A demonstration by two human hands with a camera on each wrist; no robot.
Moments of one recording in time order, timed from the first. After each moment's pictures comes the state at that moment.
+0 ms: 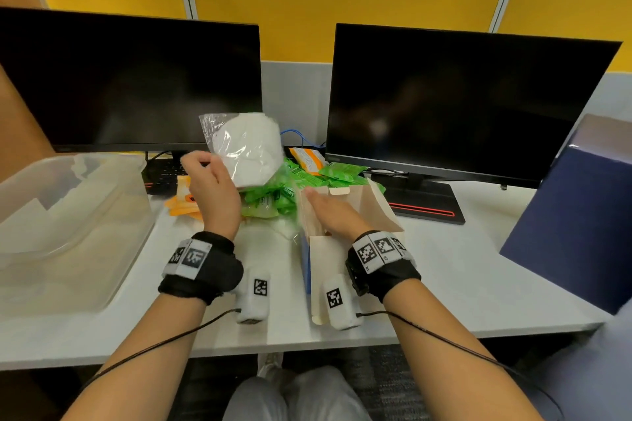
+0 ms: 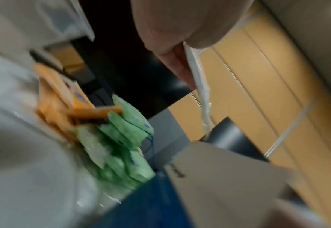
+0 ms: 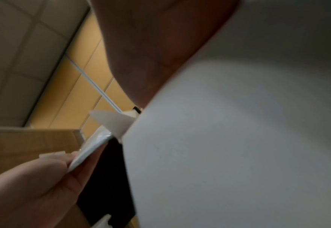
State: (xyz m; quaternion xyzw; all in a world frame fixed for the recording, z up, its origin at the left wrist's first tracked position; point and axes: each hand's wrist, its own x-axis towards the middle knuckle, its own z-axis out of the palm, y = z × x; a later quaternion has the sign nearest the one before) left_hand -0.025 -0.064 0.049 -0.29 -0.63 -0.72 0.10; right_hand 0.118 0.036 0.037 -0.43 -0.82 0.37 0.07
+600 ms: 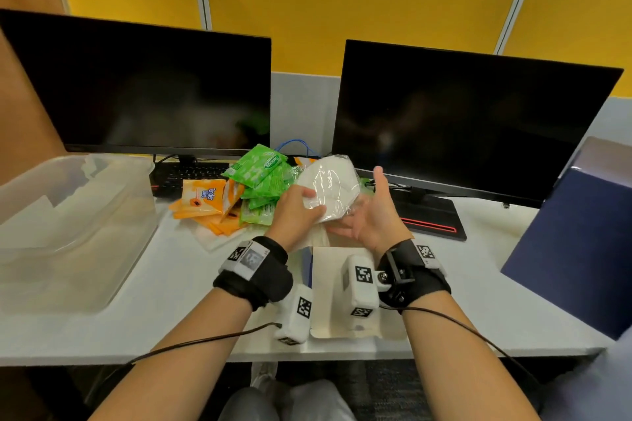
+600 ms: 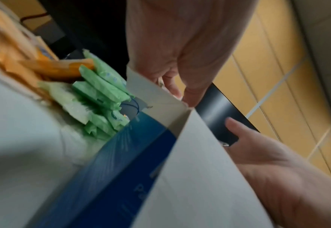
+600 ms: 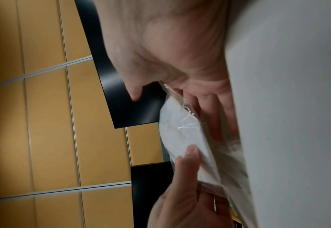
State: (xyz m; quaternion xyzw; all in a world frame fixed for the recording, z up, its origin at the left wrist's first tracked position) left_hand 0.028 -0.016 0.027 -0.42 -0.74 -0.50 -0.16; right_hand 0.152 0.064 0.042 -0.30 -0.40 0.83 0.27
